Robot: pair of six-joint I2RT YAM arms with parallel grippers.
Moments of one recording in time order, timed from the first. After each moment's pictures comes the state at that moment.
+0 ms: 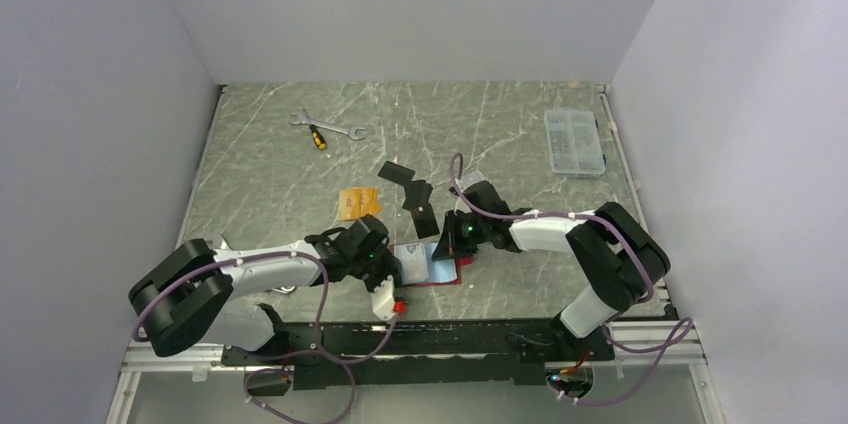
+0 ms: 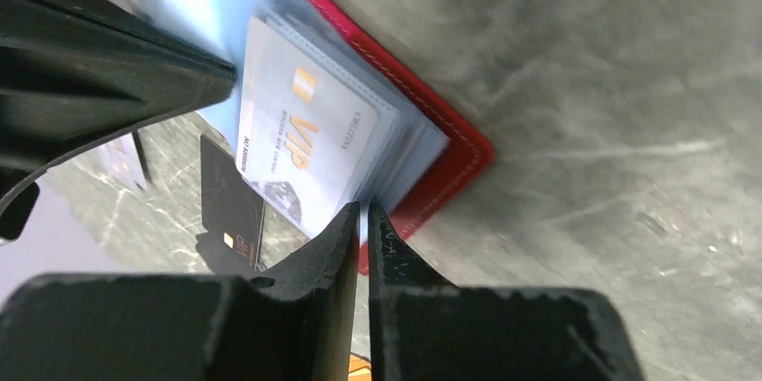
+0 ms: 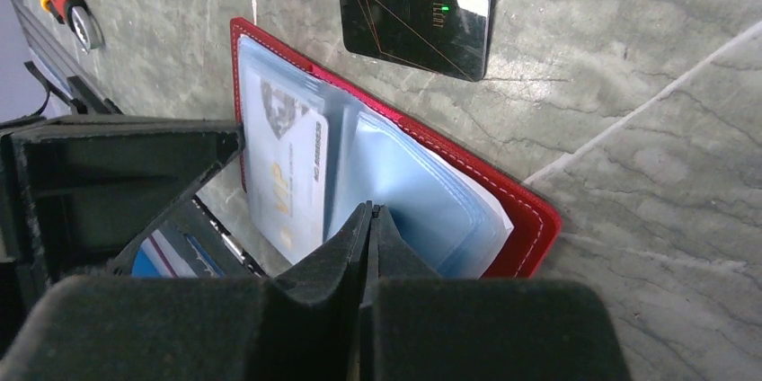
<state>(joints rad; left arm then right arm) -0.88 1.32 0.49 -0.11 0.33 1.71 0.63 1.59 0.62 0.06 -0.46 0.65</state>
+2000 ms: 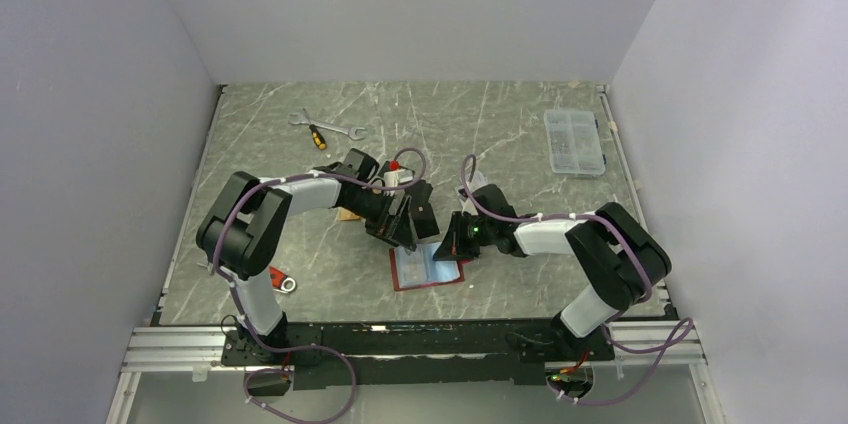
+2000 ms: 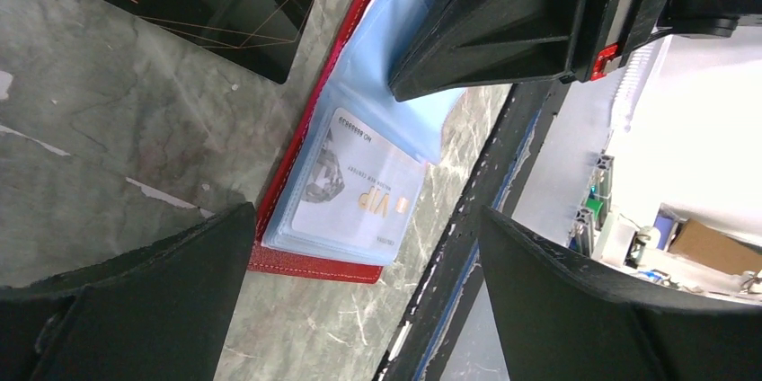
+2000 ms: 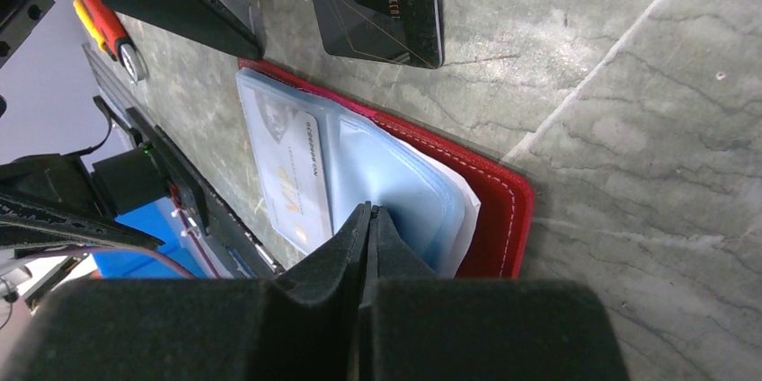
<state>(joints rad) -0.49 1.80 0.98 -0.36 0.90 -0.09 0.60 1.59 0.55 0.16 -0.49 0.78</state>
